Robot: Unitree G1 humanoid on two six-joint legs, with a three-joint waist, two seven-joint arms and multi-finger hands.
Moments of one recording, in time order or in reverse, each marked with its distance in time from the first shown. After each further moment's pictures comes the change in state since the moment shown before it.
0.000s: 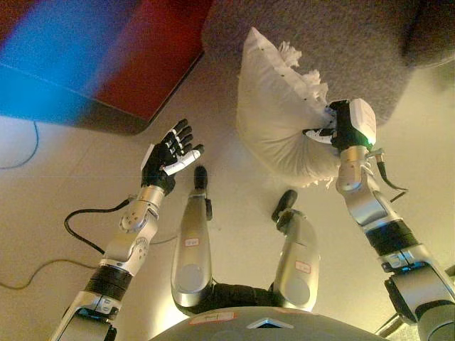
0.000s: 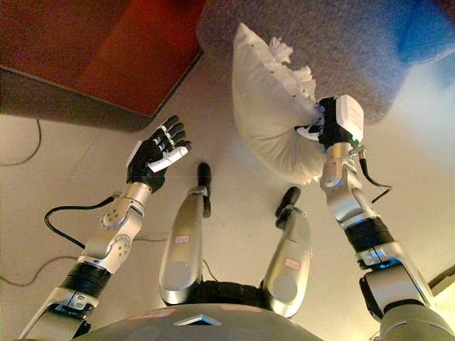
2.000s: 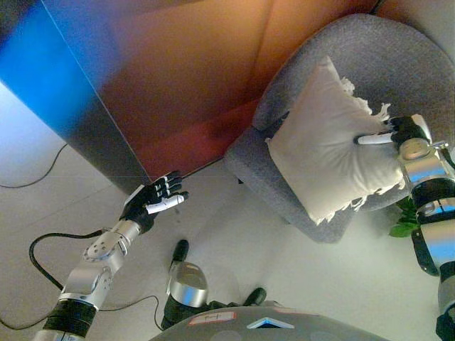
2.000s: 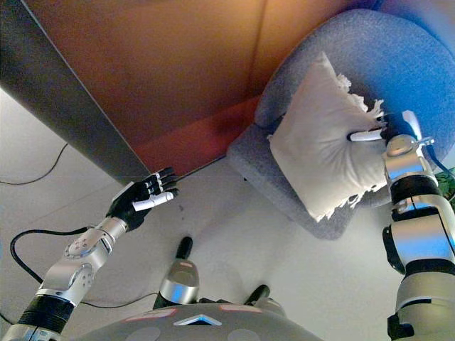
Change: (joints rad) left arm 0.264 0.171 0.131 -0.055 0.014 0.237 -0.264; right arm -0.435 -0.182 0.061 0.860 0.357 0.040 0.240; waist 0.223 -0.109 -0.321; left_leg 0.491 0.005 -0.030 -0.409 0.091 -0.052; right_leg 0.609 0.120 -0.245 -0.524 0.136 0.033
